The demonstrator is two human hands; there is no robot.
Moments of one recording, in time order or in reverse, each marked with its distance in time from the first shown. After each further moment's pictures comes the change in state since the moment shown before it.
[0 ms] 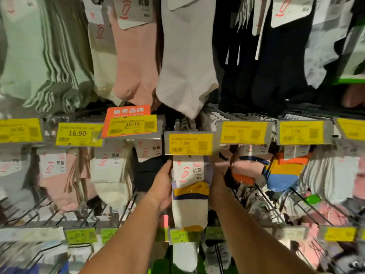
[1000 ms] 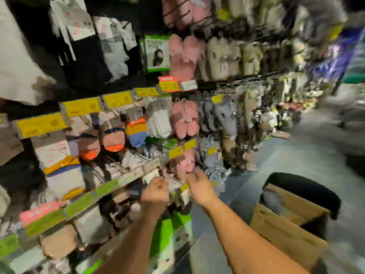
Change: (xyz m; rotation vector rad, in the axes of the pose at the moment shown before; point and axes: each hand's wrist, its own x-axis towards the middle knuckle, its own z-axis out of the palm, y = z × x) left_hand -0.204 -0.218 0.125 1.219 -0.269 0.320; right_hand -0.311 0.050 -0.212 -0.711 0.800 -0.211
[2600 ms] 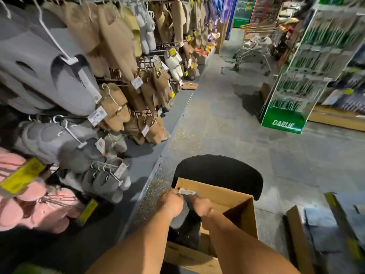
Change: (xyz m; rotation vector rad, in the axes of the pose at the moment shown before) left_hand 0.200 0.034 0.746 0.371 -0.853 -0.010; right_hand 0.354 0.475 -0.325 0.447 0.234 0.841
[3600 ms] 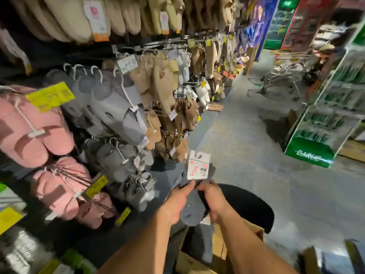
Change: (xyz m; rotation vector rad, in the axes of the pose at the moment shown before) left_hand -0.140 0.082 -0.169 -0.984 -0.182 0.055; right_hand -0.160 -0.149 0.029 0.206 -0.148 -0.339
